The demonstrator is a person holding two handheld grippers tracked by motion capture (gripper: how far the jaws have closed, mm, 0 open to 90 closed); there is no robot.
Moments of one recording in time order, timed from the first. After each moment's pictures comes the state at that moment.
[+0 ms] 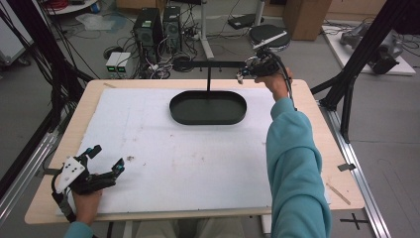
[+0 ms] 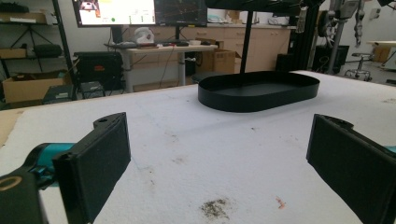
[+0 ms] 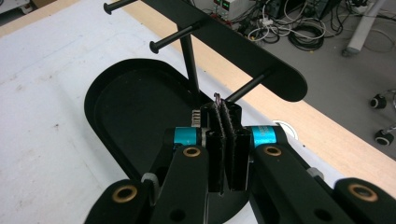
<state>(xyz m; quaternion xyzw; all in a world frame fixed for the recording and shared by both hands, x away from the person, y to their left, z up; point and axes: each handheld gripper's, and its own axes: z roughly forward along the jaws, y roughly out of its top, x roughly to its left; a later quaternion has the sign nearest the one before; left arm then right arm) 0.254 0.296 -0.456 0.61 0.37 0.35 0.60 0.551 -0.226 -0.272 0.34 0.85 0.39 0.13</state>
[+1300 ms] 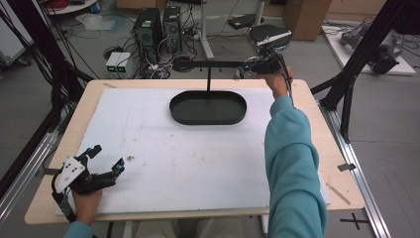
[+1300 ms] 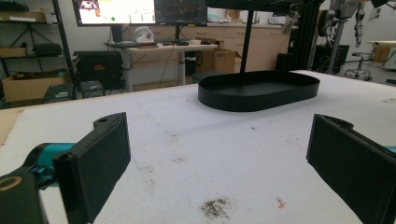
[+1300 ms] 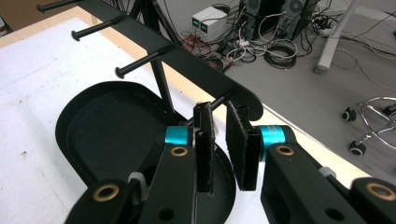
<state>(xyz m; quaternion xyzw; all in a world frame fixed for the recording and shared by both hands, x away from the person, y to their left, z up) 0.254 0.296 -0.456 0.61 0.38 0.35 0.60 0.556 -0.233 -0.272 0.36 0.82 0.41 0.18</state>
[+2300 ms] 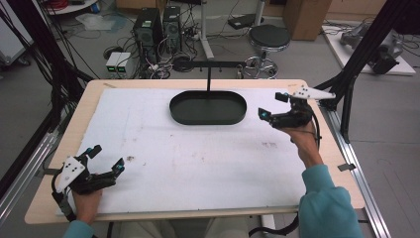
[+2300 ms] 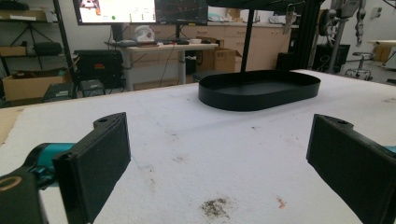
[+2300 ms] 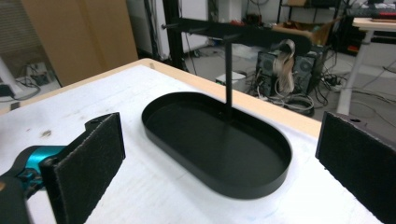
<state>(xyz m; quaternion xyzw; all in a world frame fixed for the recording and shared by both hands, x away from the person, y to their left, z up) 0.254 0.296 -0.456 0.61 0.38 0.35 0.60 0.395 -0.290 -0.323 0.32 0.73 0.57 0.20</state>
